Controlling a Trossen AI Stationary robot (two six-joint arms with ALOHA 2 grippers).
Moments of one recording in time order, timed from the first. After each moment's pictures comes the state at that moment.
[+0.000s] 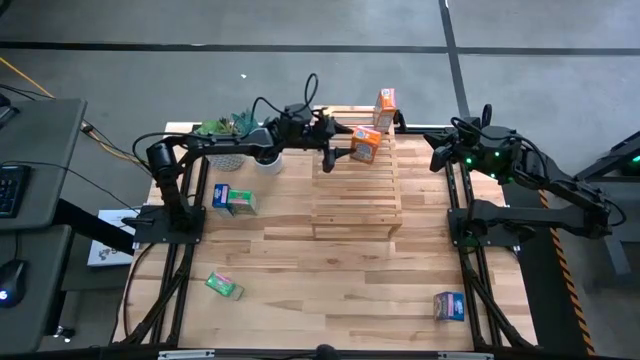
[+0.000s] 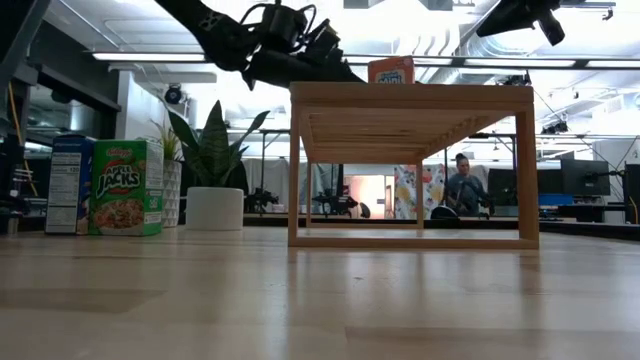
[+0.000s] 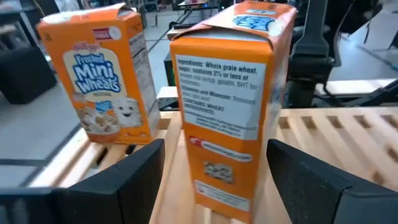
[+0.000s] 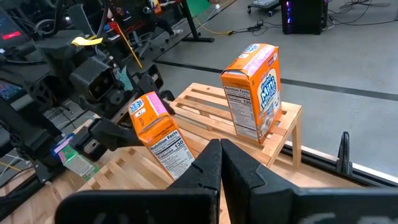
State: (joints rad) left arm 0.44 1.82 1.26 0.35 0.30 0.20; right arm -0.34 0.64 0.96 -0.65 0.37 0.47
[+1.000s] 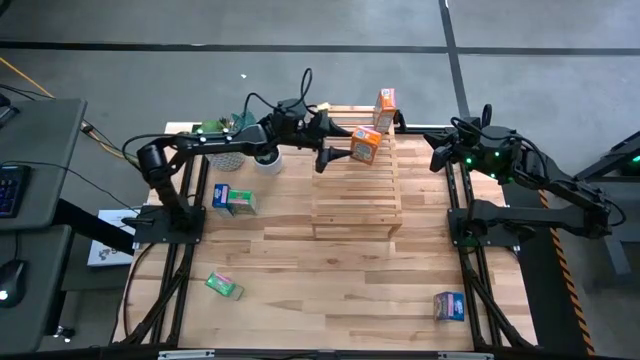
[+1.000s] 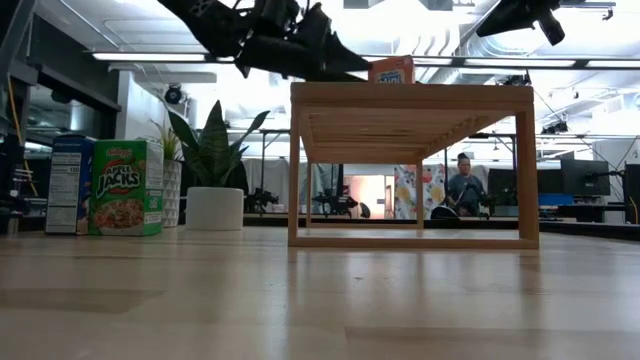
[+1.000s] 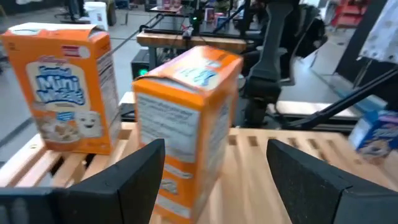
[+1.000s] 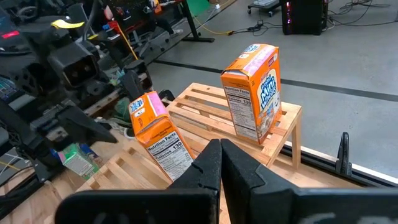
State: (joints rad) left arm 0.44 1.75 1.26 0.28 0.45 0.05; right arm -0.34 0.64 0.96 -0.65 0.37 0.46
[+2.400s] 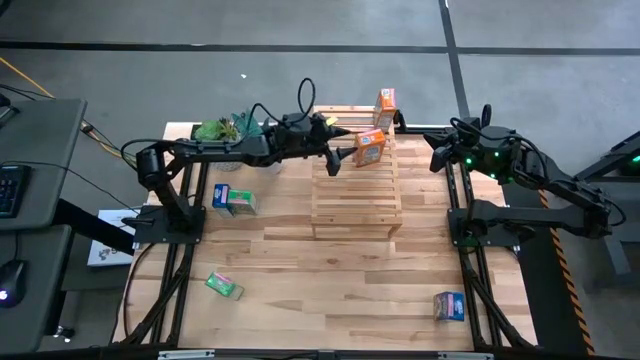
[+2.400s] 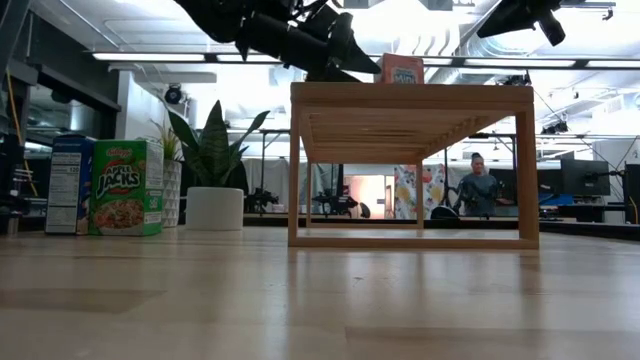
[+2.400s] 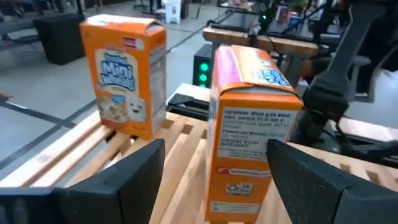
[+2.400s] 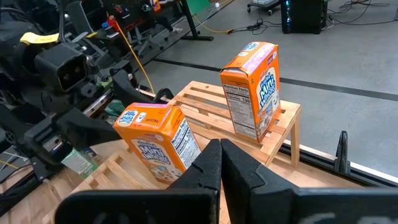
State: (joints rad) left arm 0.32 1.73 1.27 0.25 0.03 -0.04; right arm -0.34 0.64 0.96 -0.66 0.37 0.46
